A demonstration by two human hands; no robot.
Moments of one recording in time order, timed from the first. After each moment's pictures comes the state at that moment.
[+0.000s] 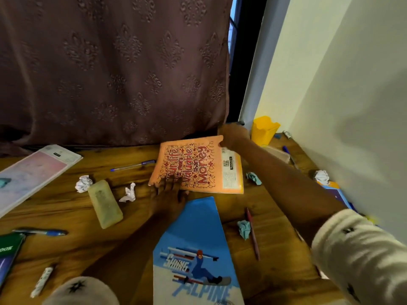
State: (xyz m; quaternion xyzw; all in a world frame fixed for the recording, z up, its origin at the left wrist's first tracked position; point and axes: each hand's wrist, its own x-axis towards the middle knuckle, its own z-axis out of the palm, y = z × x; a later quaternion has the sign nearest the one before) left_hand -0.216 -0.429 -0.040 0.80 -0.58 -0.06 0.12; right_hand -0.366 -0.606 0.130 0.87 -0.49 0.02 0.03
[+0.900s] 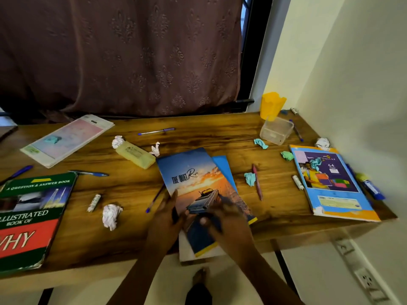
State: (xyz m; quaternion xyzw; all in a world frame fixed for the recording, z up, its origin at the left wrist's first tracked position) left_hand -0.278 -0.204 -0.030 0.77 -0.50 -0.19 0.34; right_hand -0.455 -0.259 0.005 0.87 -0.43 0.13 -0.20
